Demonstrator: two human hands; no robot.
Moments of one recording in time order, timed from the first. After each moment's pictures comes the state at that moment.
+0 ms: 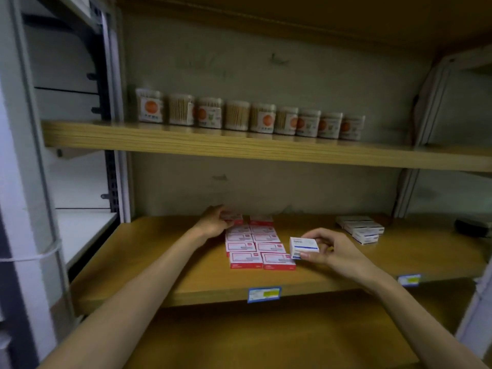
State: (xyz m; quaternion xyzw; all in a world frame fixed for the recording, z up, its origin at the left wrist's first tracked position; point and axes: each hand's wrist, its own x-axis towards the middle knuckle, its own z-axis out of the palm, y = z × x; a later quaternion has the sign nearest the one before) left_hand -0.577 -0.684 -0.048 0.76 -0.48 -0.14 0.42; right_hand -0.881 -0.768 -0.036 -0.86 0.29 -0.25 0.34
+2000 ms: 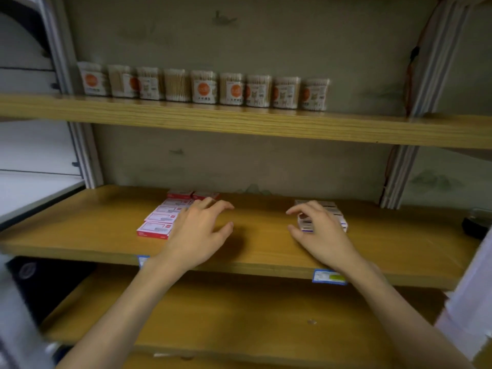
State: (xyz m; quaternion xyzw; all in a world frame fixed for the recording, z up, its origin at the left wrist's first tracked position) left_hand -0.815 -0.719 -0.048 0.83 -0.47 0.15 0.25; right_hand -0.986 -0.929 -0.048 -0.93 0.18 -0.28 0.17
